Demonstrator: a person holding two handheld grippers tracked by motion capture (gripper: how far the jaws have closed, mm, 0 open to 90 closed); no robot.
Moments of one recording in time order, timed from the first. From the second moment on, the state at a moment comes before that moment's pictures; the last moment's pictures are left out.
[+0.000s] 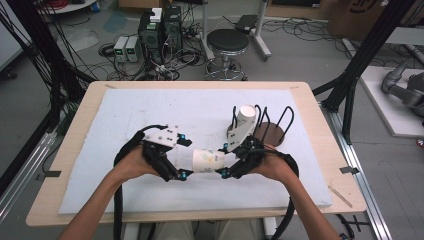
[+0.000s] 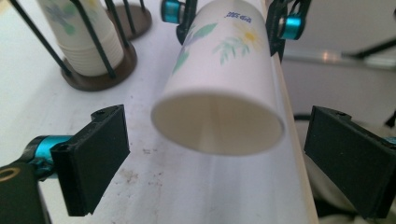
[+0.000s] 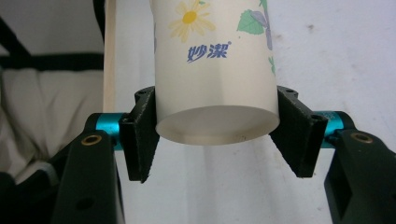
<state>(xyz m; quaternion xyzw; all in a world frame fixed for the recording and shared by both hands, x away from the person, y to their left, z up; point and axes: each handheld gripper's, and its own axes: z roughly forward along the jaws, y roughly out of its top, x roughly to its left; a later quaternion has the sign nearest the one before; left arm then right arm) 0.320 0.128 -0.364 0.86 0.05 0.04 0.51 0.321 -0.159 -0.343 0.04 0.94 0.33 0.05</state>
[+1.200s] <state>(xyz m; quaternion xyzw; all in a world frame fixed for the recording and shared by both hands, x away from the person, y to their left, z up) 0.319 0.146 -0.394 0.76 0.08 0.03 0.65 0.311 -0.191 -0.387 0.10 0.83 0.55 0.05</state>
